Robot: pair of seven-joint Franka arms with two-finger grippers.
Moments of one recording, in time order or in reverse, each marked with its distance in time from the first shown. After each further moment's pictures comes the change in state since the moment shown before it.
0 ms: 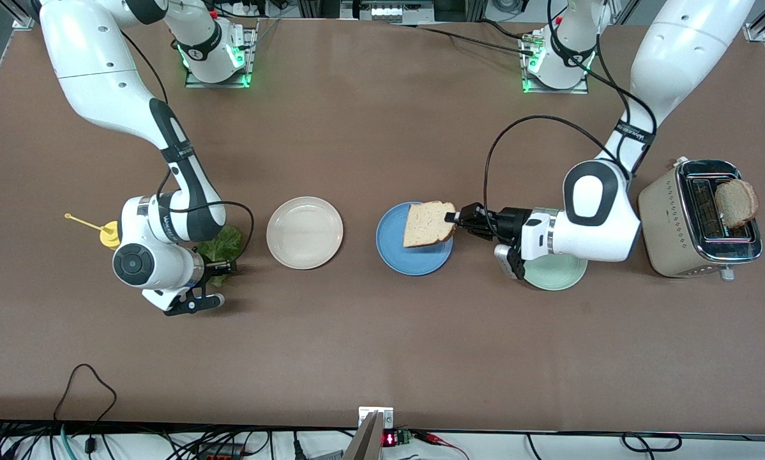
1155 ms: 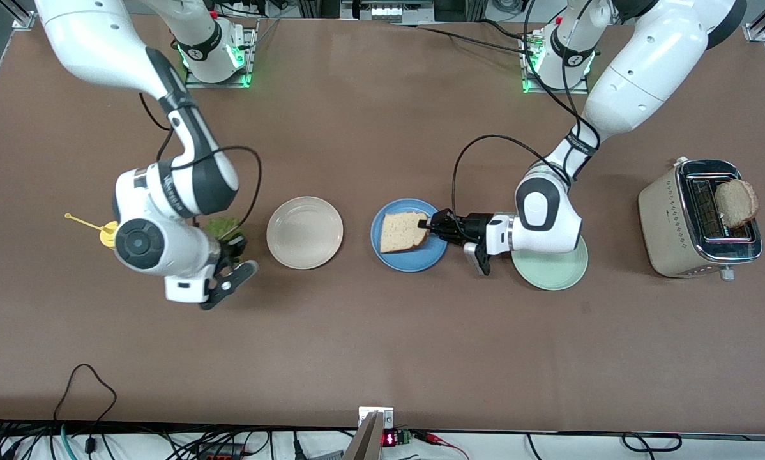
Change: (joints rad) left arm -0.103 0.167 -0.006 -0.023 -0.180 0.220 0.225; right arm 0.028 -0.114 0.172 0.161 -0.044 -0.276 -0.377
